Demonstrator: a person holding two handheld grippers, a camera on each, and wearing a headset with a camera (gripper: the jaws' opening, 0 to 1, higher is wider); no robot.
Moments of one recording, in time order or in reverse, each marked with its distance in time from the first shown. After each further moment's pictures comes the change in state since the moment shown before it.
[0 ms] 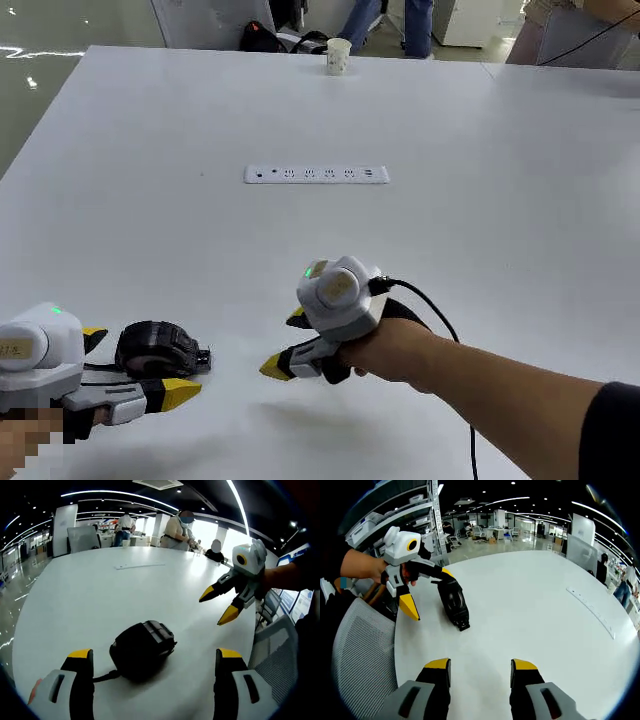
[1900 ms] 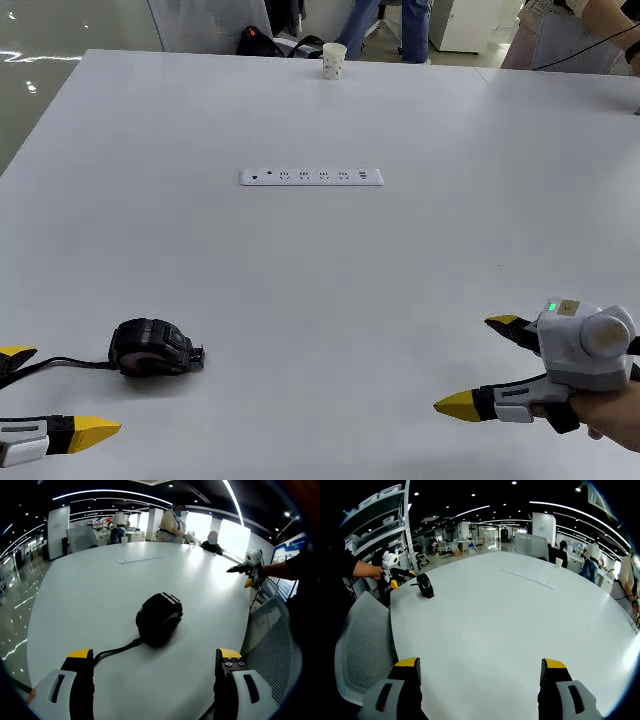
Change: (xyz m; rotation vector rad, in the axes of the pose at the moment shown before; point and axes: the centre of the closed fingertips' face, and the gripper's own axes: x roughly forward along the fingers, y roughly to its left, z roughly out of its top) left arm -0.055 0.024 -0.033 0.059 0.054 -0.003; right arm -0.170 -0.065 -0.144 0.167 -0.095 -0.213
